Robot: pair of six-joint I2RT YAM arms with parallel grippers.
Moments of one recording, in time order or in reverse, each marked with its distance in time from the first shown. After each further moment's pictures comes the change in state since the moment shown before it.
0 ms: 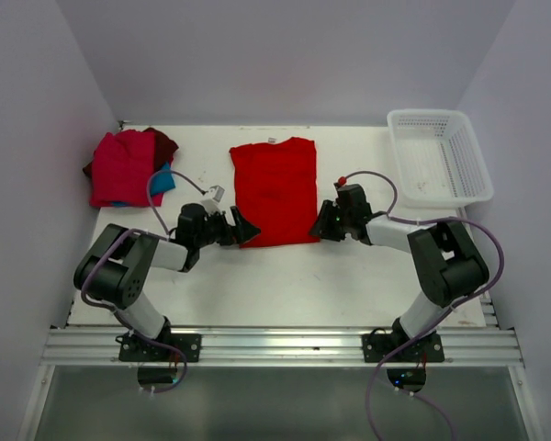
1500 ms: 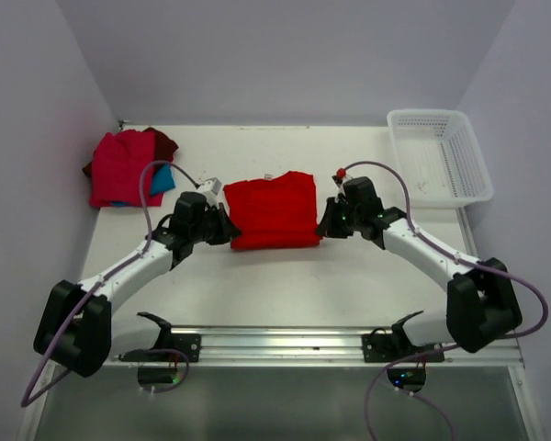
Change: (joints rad) left arm -0.086 -0.444 0.170 -0.786 -0.217 0.019; right arm 0.050 -0.328 0.040 -0.336 -0.010 -0.147
